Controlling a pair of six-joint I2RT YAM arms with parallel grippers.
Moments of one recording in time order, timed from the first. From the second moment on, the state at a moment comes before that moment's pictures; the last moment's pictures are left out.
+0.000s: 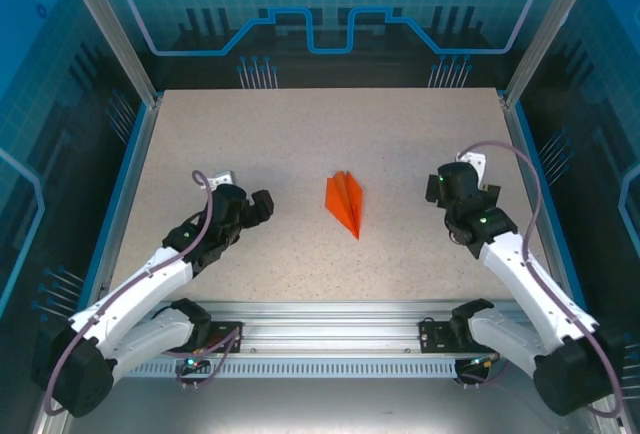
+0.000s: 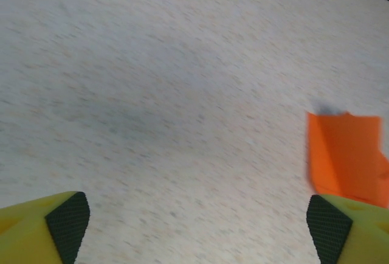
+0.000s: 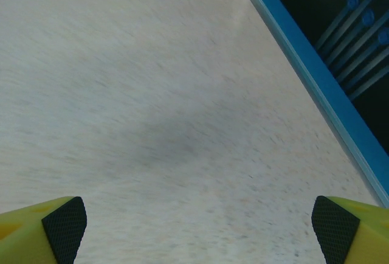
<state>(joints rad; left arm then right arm) -0.46 0.94 0.61 -0.39 -0.34 -0.71 0.27 0.99 0.71 -0.50 0.58 0.30</state>
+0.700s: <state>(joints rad) -0.21 1.07 0.56 -0.16 -0.51 -0.39 0.12 1.50 0.41 0.58 0.14 -0.03</state>
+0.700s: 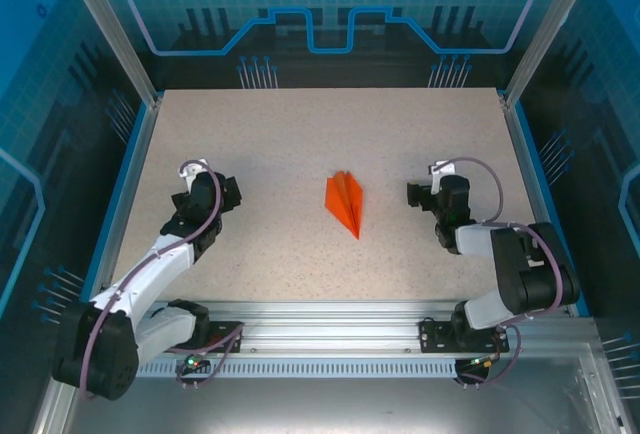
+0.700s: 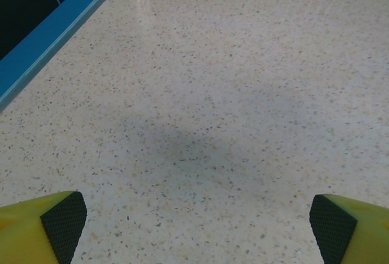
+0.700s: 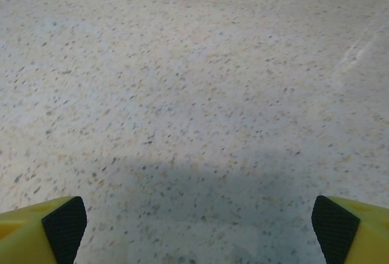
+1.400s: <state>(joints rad) -0.07 1.37 0.40 0.48 -0.33 -0.20 0.10 1.50 0.41 0.66 0.07 -0.05</state>
